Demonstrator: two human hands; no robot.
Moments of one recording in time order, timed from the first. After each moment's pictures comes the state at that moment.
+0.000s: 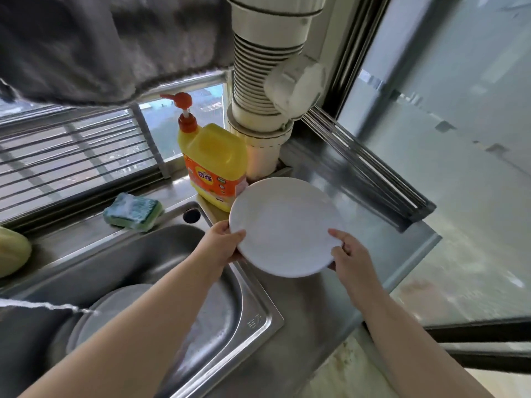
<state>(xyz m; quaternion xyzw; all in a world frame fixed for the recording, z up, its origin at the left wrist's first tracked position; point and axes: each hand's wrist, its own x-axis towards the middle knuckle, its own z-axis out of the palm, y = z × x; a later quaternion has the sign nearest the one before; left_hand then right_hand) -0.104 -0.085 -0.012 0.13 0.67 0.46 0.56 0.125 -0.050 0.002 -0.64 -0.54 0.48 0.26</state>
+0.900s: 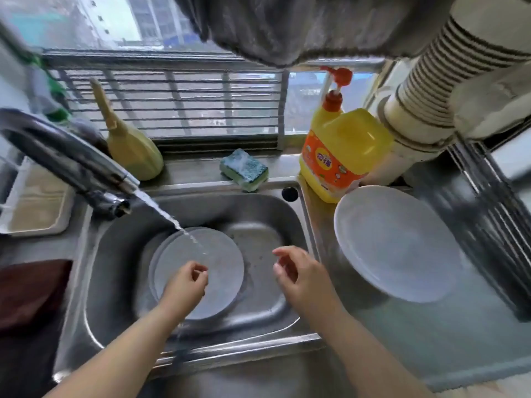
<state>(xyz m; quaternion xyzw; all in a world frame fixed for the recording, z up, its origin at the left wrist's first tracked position) -0.185 -0.289 -0.093 0.10 0.87 0.32 0.36 -0.026 -0.126 -0.015 -0.29 -0.84 0.45 0.06</state>
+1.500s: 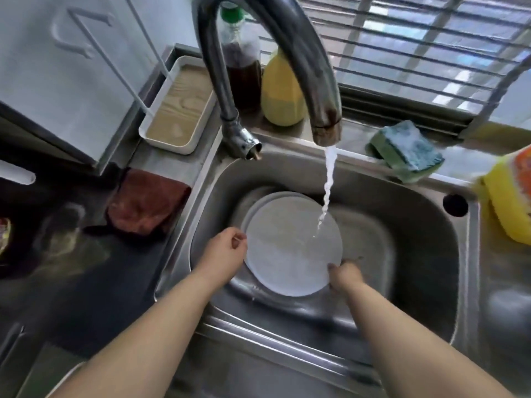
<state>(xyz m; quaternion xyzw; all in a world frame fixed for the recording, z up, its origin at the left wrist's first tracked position) -0.240 -0.388 -0.140 -0.03 0.89 0.36 0.29 -0.145 -0.157 -0.225 -0.49 -0.73 0.38 -0.28</state>
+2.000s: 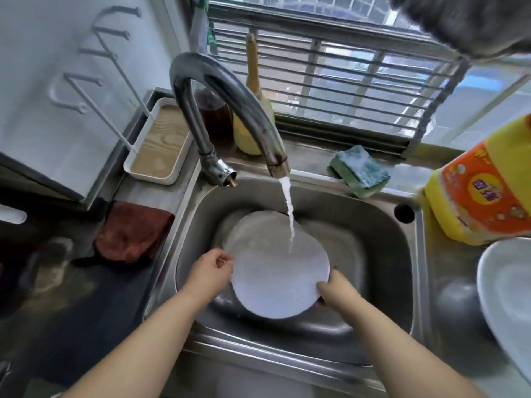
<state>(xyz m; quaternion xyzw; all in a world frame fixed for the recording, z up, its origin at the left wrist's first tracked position) -0.237 -0.384 -0.125 -0.06 0.86 0.39 0.34 -0.129 -0.159 -0.113 -0.42 -0.72 0.49 -0.27</state>
